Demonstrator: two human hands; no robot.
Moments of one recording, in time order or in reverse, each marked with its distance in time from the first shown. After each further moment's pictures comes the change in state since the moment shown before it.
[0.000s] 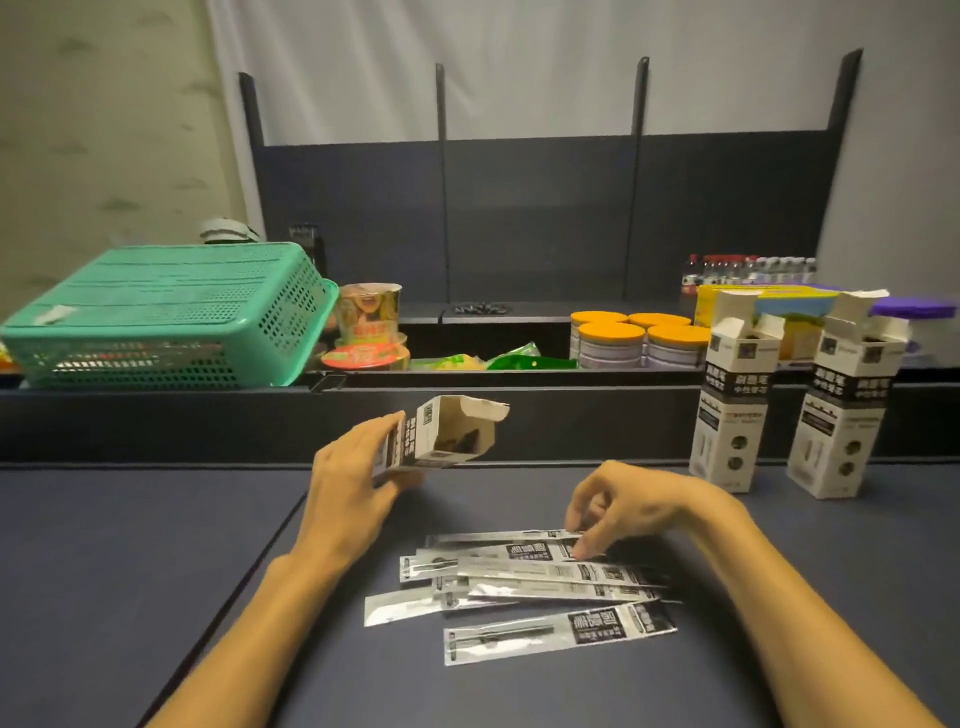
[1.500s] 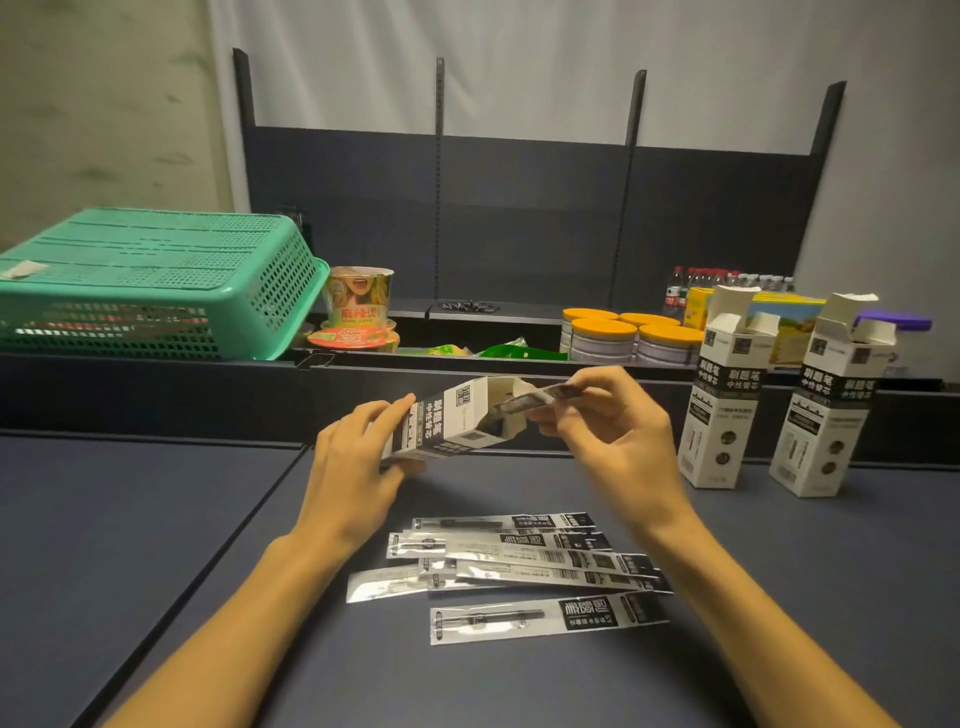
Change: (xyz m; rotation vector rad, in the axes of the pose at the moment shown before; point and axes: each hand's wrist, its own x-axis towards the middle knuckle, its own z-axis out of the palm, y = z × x) left_hand -0.007 0.007 0.018 0.191 0.030 0.057; right_hand -0.021 -0.047 0.031 0.732 0.939 -0.662
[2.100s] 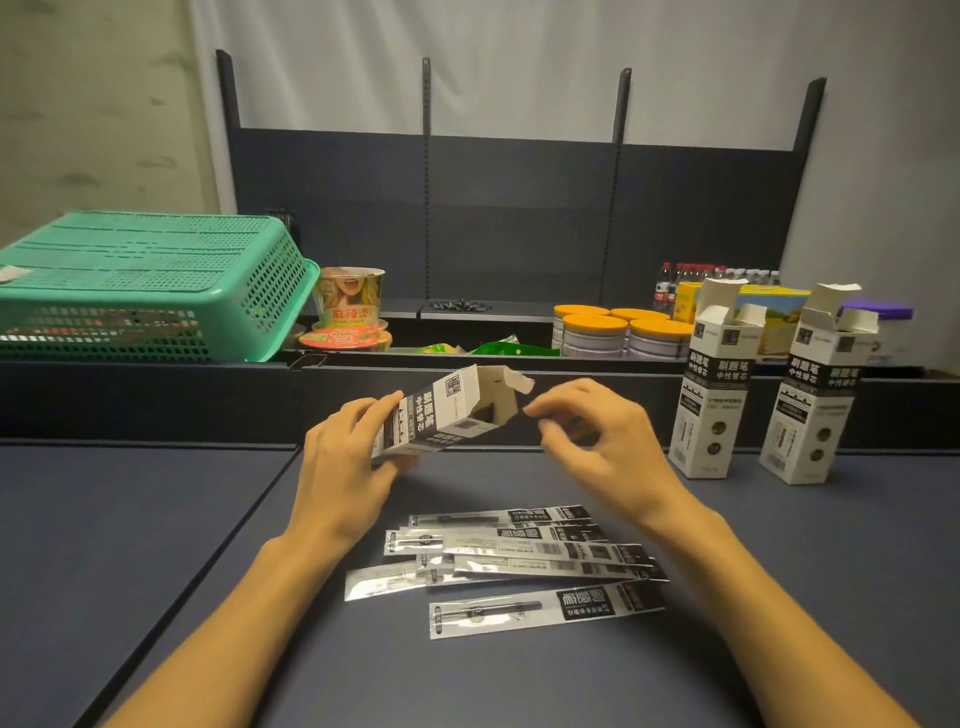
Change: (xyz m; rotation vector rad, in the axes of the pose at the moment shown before) left_hand 0.000 -0.001 -0.003 -0.014 0.038 -0.011; right_hand 0.002 0.008 -0.008 -0.470 -0.174 -0.116
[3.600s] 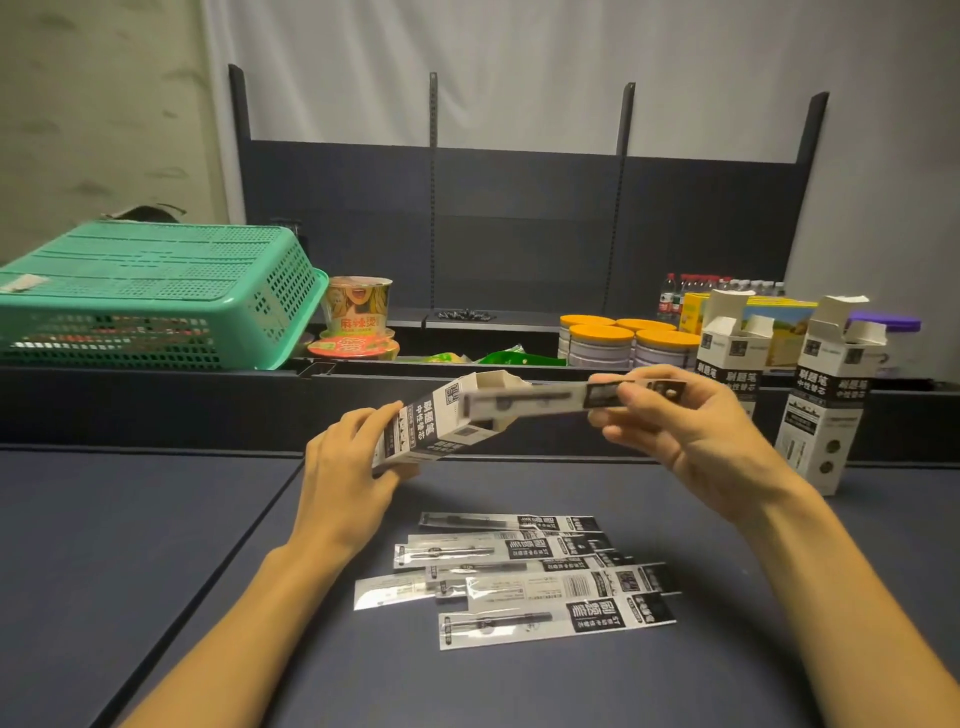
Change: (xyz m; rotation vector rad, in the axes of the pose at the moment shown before) left_hand -0.002 0.000 -0.006 -0.005 -0.010 -0.064; right_hand 0.006 -0.008 -0.056 0.929 0.056 0.523
